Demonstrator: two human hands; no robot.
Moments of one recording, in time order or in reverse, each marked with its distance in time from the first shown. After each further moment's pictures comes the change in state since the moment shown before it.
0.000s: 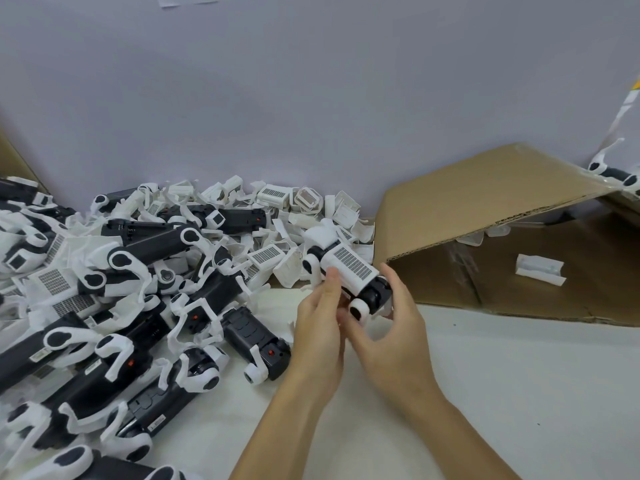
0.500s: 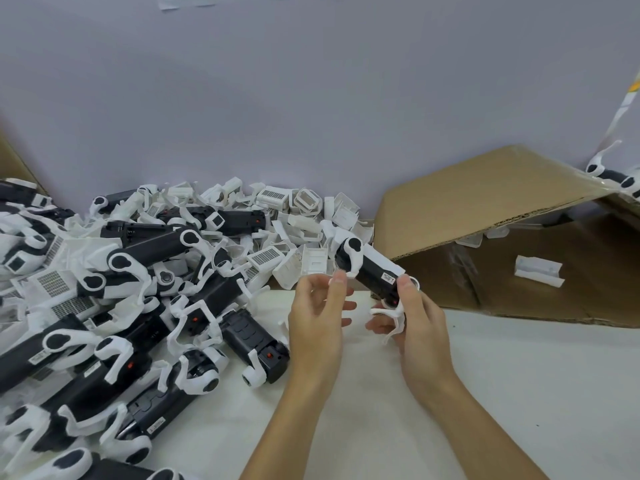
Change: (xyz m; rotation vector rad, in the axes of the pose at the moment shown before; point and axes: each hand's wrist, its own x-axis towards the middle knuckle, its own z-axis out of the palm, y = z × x) left_hand 0.000 0.000 -0.001 0.338 0.186 0.215; right_hand 0.014 -0.003 -0.016 0.480 0.108 0.352
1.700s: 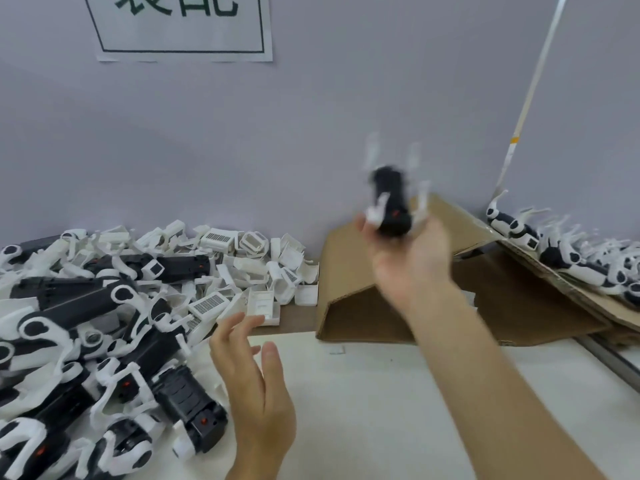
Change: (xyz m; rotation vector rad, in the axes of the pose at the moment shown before) left_hand -0.012 -0.012 -0.002 0.230 0.110 0.565; right_hand 0.055 -0.154 0.021 0.766 0.070 0.033
